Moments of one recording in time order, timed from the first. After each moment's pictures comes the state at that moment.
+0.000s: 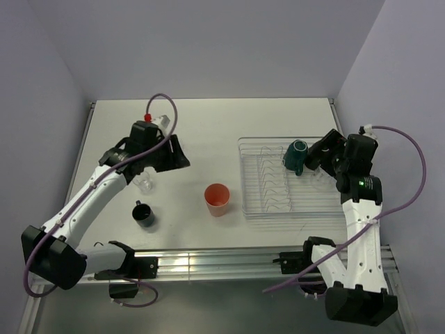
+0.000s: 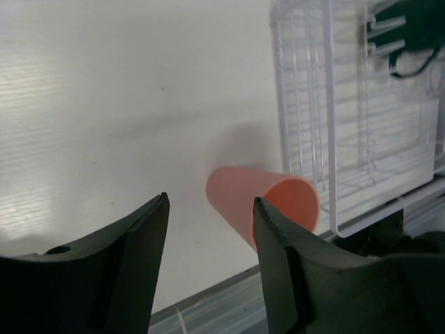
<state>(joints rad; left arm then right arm) -0.41 1.23 1.12 -0.63 0.20 -0.56 -0.20 0.86 1.00 -0.75 -0.02 0.58</state>
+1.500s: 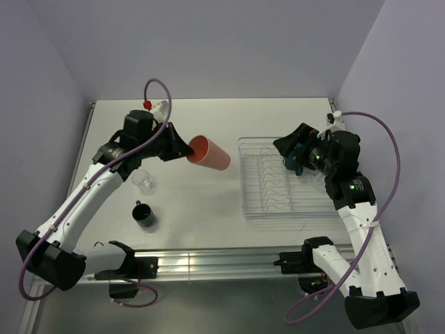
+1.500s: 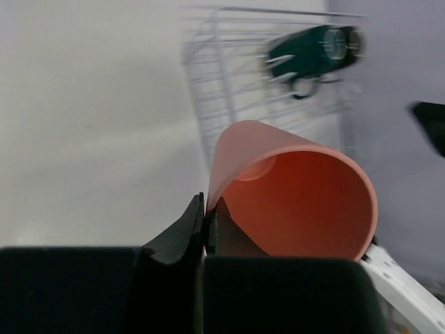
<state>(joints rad) -0.51 1.25 1.24 -0.62 0.19 -0.65 0.09 0.82 1.00 -0.54 -0.24 0.61</state>
